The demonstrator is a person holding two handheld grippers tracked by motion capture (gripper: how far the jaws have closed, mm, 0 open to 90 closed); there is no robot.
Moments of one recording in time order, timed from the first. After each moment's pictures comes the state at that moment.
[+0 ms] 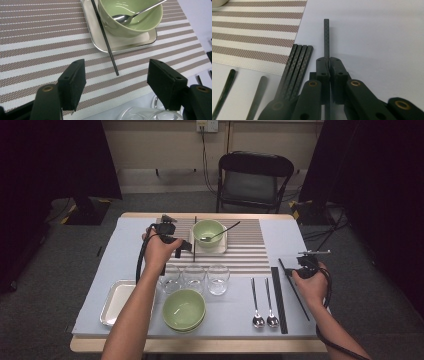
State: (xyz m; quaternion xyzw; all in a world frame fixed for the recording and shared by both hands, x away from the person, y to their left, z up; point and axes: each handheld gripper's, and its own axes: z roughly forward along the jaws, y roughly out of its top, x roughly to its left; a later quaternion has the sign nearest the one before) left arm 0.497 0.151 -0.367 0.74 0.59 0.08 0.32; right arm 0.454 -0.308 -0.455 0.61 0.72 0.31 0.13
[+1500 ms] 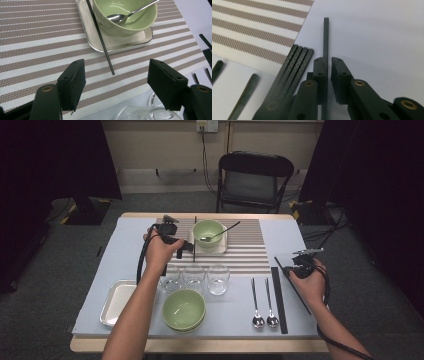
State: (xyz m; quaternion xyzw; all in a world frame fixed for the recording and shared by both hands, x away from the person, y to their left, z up) left arm 0.494 0.145 -0.365 0.74 0.58 0.07 0.33; right arm 0.461 -0.302 -0.459 0.55 0.77 0.29 0.17
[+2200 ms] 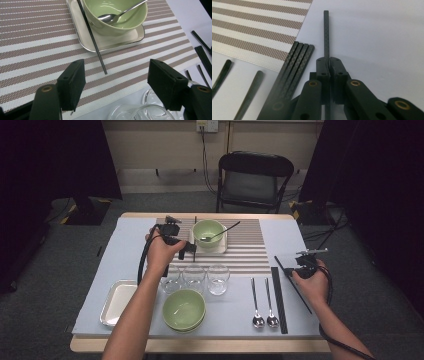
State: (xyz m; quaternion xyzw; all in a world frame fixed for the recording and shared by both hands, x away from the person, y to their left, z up) left arm 0.490 0.139 -0.363 0.75 0.57 0.07 0.33; right arm 0.460 -0.310 -0.457 0.56 0.75 0.31 0.14
